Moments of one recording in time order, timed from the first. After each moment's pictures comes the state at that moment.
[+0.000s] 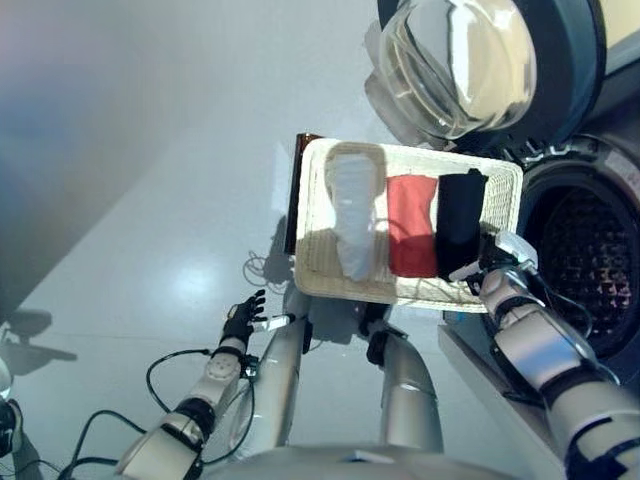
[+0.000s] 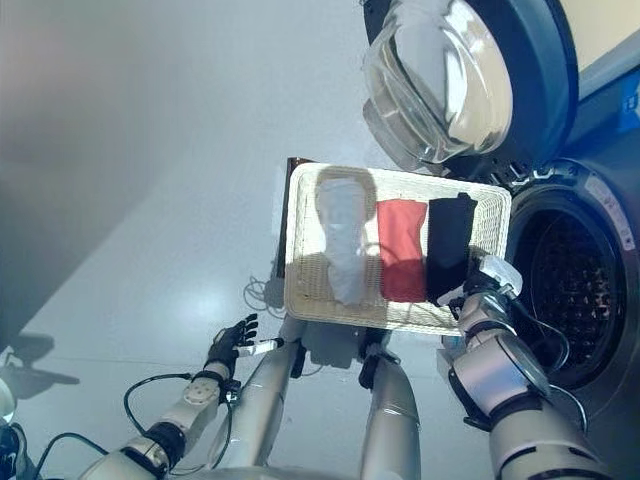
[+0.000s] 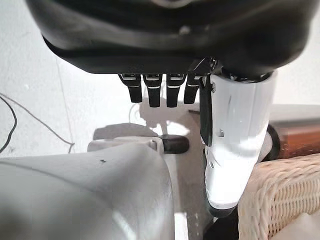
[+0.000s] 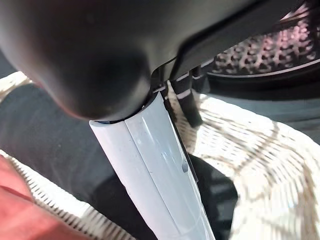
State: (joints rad) left arm -0.22 0.20 -0.44 1.05 -0.33 -0.25 0.16; right arm -0.84 -0.49 0.58 1.59 -0.11 0.03 -0.35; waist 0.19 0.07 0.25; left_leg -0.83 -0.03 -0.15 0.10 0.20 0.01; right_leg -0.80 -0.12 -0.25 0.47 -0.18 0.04
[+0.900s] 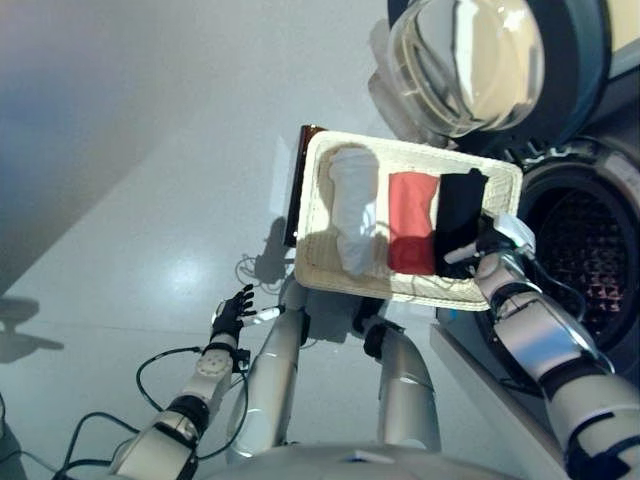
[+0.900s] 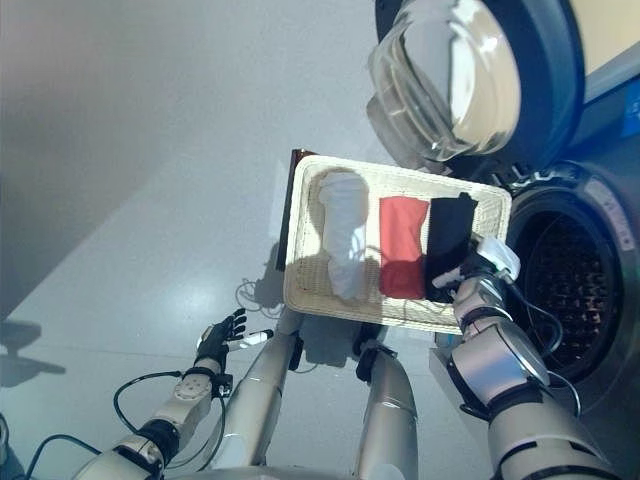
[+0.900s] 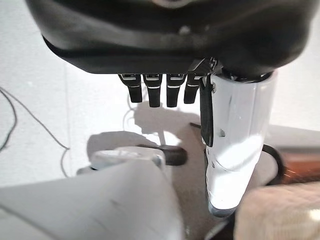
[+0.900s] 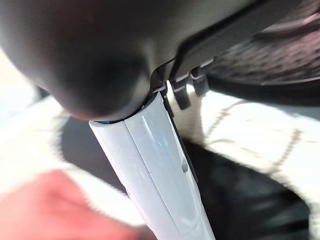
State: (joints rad) left arm -0.22 0.22 -0.39 1.03 -0.36 -0.25 0.17; right arm -0.88 -0.48 0.58 1.47 -0.08 0.01 -0.37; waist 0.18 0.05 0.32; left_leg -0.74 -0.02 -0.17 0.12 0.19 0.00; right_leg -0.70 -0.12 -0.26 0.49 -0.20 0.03
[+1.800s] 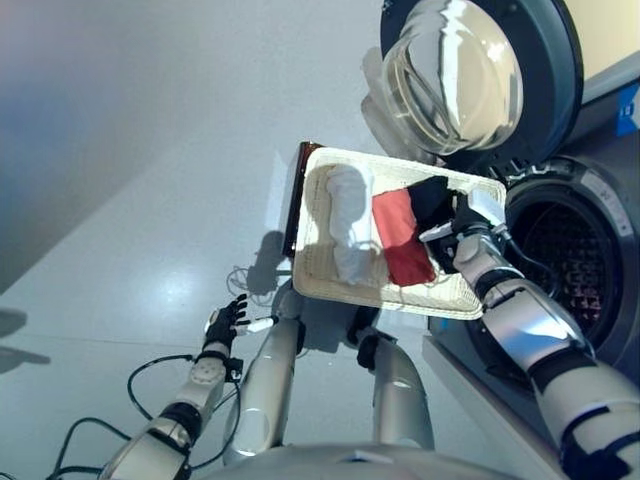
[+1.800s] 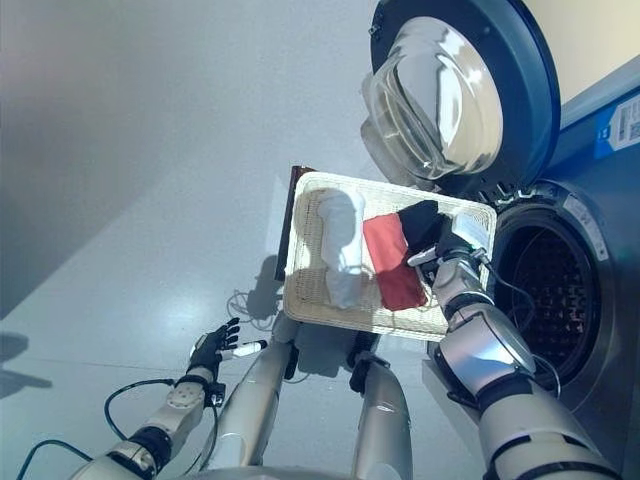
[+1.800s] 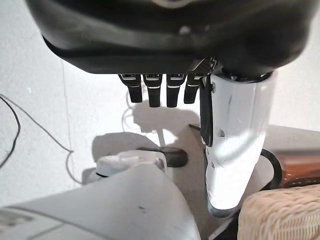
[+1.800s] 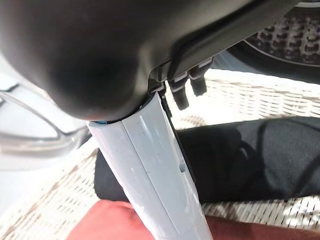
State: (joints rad) left arm -0.19 0.25 -0.41 1.05 -0.35 -0.24 0.17; right arm -0.95 -0.44 0.58 1.52 -0.09 -0.02 -0.37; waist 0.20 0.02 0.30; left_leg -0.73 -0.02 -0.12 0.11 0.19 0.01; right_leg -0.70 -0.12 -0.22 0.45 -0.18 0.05
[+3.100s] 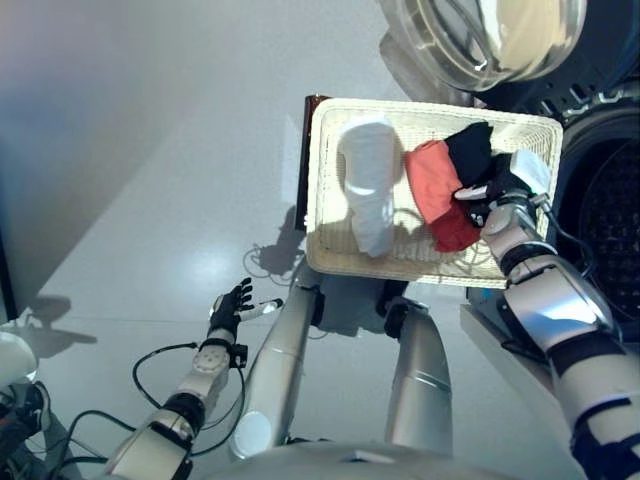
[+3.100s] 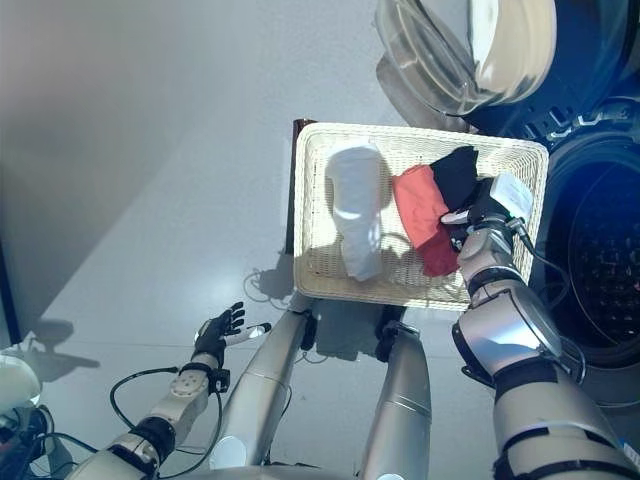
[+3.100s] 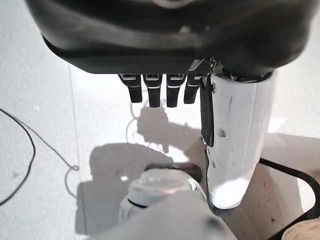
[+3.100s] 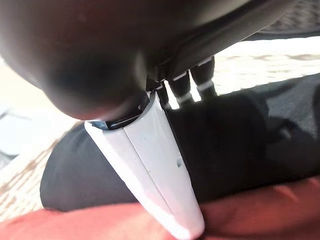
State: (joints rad) left arm -0.22 0.25 -0.41 1.00 -0.40 -0.25 0.17; right arm -1.02 -0.53 0.54 1.54 -0.06 -0.04 -0.43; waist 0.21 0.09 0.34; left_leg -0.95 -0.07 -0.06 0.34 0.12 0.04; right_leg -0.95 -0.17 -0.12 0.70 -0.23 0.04
